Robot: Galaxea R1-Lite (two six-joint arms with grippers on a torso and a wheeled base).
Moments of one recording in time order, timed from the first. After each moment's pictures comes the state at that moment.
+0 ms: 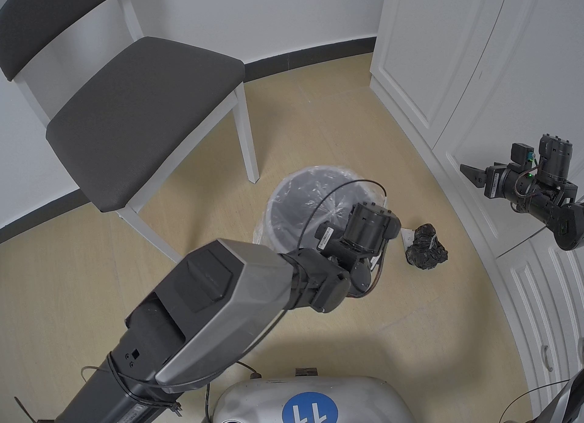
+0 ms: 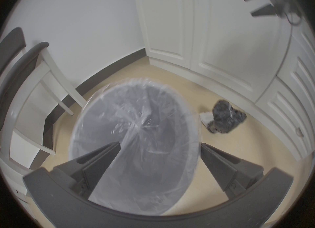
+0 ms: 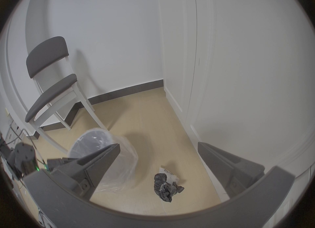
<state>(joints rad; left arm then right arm) -0.84 2.66 -2.00 -0.21 0.56 0.07 -0.02 1.78 -0.89 -0.76 0.15 -0.03</state>
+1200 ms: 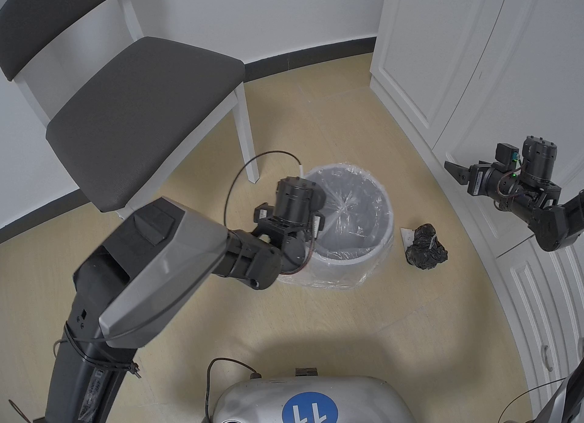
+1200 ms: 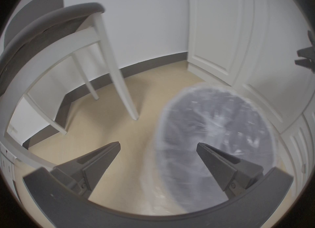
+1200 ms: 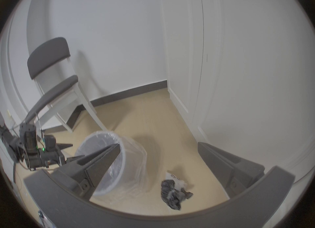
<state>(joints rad) -0.65 2.52 -1.70 -0.46 0.56 -0.08 0.03 1.88 -0.94 -0.85 0.14 0.01</state>
